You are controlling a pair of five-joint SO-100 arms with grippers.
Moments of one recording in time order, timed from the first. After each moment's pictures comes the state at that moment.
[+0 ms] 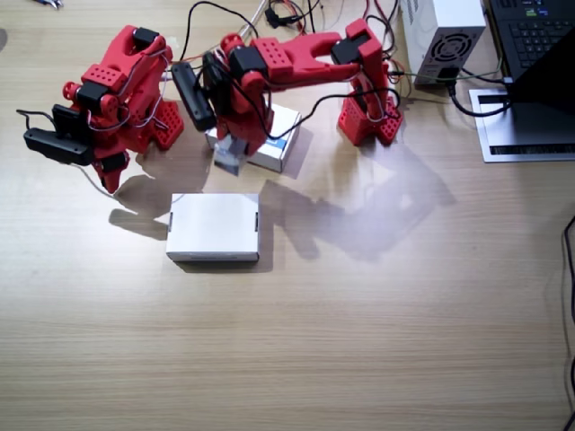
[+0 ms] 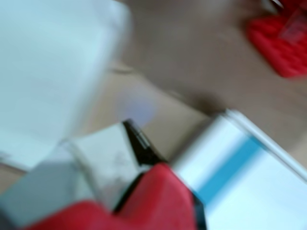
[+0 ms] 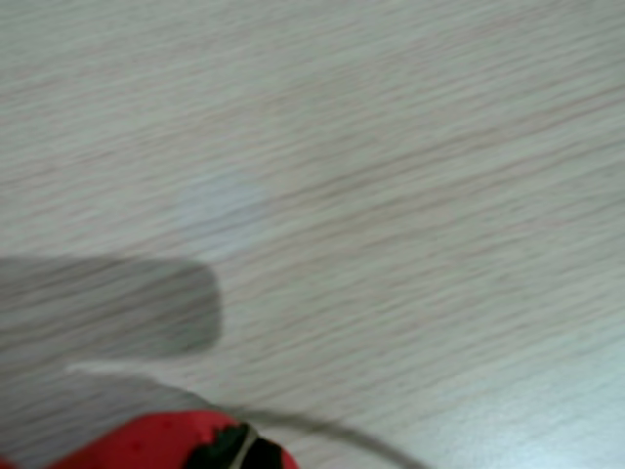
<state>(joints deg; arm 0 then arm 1) 75.0 77.7 61.7 94.7 39.8 18.4 178.9 162.2 84.1 -63.2</state>
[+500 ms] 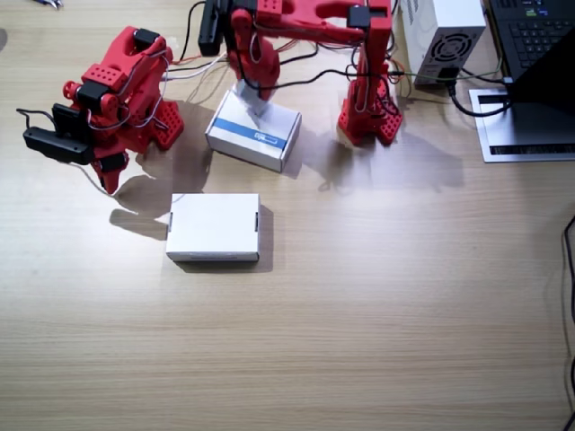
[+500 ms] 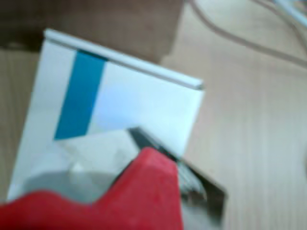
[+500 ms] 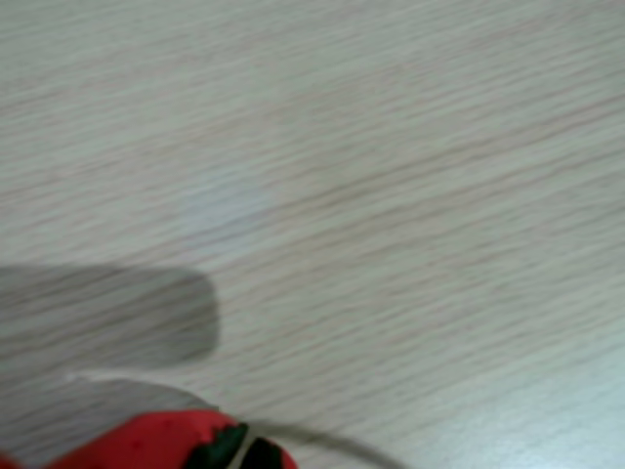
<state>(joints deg) 97.1 86.7 83.4 89.2 28.2 18.4 179.9 162.2 84.1 -62.1</state>
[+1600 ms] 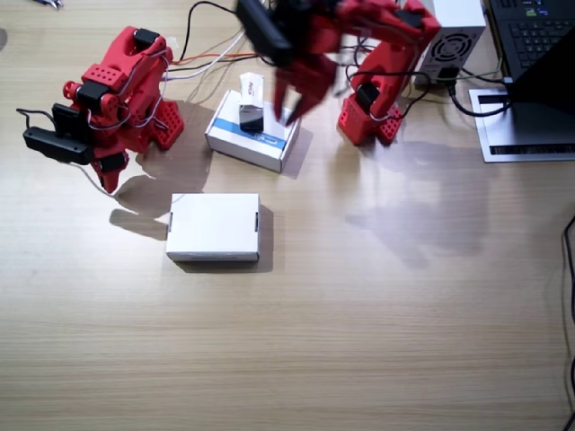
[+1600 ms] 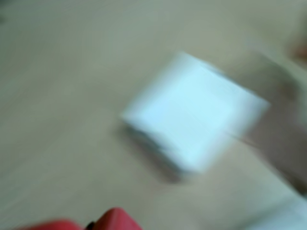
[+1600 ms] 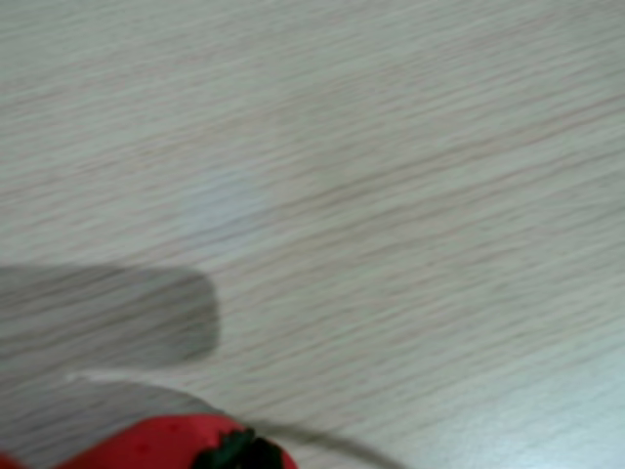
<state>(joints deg) 42.7 133.9 95.5 85.1 41.0 18.4 179.9 162.2 84.1 -62.1</state>
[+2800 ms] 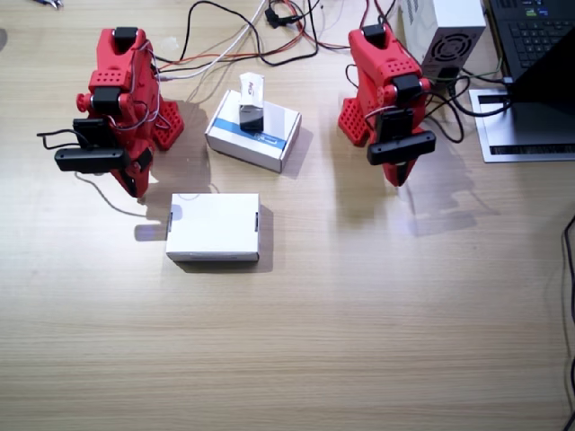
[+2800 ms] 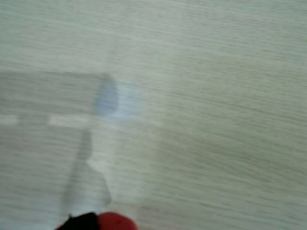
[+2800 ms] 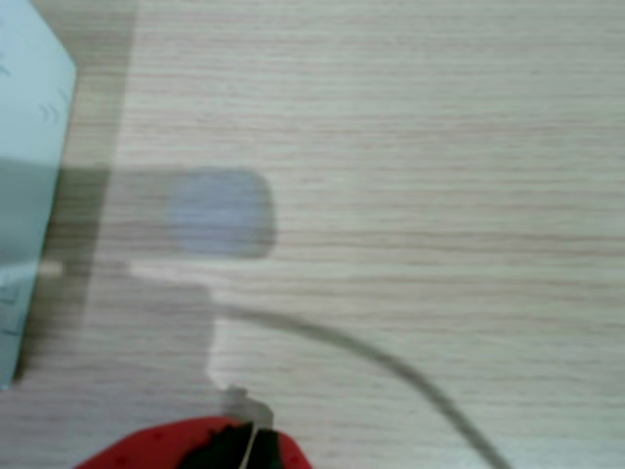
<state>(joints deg) -7.3 185.7 175.2 67.3 69.5 -2.8 179.9 164.1 84.2 -76.7</state>
